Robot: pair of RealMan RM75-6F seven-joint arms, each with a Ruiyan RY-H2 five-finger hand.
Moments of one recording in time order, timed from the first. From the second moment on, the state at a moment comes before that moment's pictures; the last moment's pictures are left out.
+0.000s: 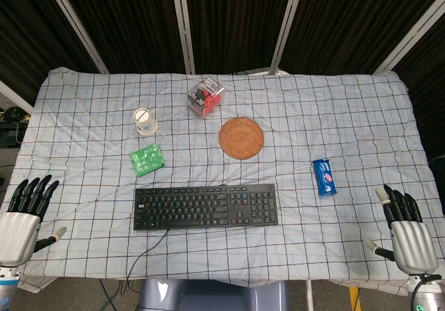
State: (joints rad) left arm -0.05 -1.23 0.01 -1.53 1.70 1.63 0.15; right arm 0.01 -1.13 0.02 -1.71 -1.55 1.52 -0.13
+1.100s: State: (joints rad) left arm -0.03 -1.23 0.00 -1.53 1.68 1.64 0.14; right arm 0.05 -1.12 0.03 -1.76 -1.57 1.47 -0.08
